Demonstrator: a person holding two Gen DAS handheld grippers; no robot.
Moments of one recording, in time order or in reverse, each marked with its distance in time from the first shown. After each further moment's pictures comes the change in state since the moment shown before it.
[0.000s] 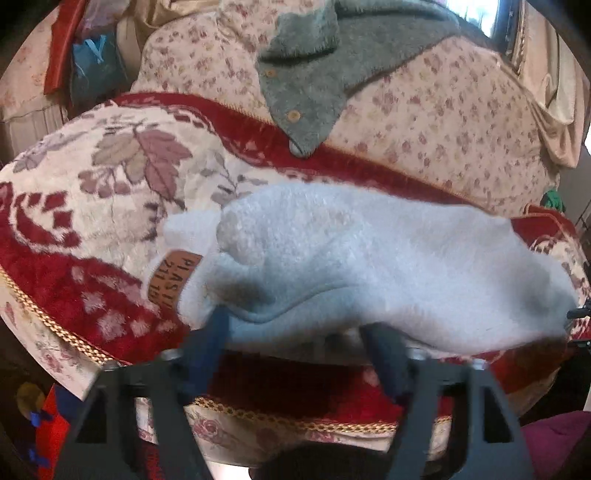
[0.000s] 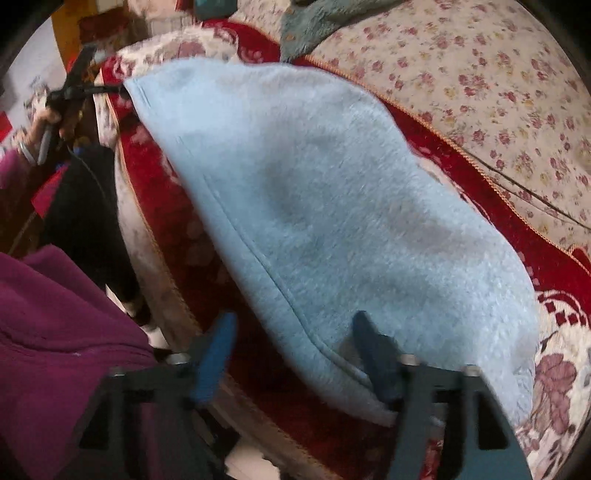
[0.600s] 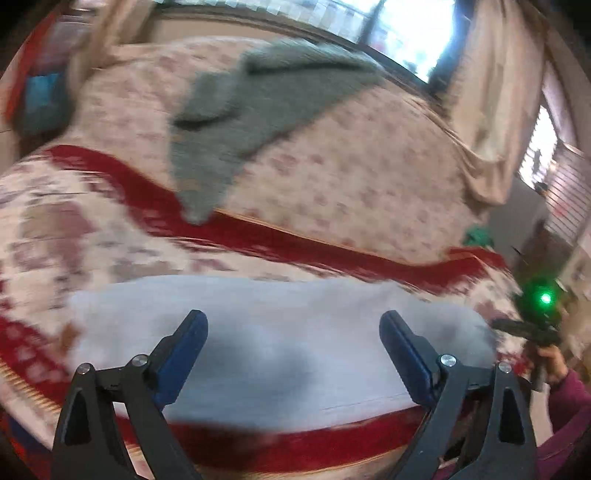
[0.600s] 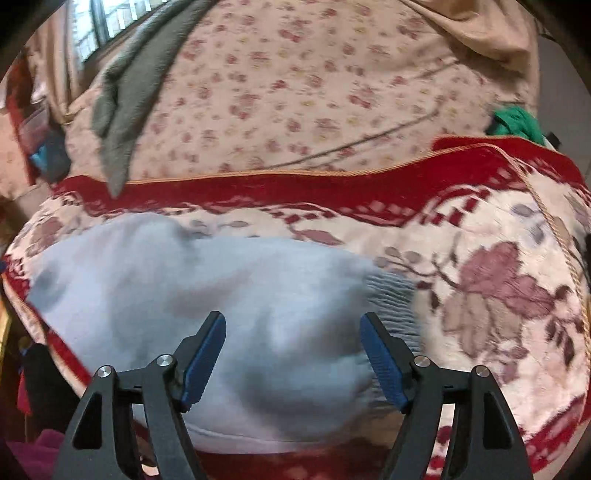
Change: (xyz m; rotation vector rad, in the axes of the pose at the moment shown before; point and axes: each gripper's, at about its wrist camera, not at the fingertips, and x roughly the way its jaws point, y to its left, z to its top) left arm -0.034 -0.114 0.054 0.050 -0.136 -0.313; right arm -0.050 -0.134 -0.035 0.641 -0.214 -0.259
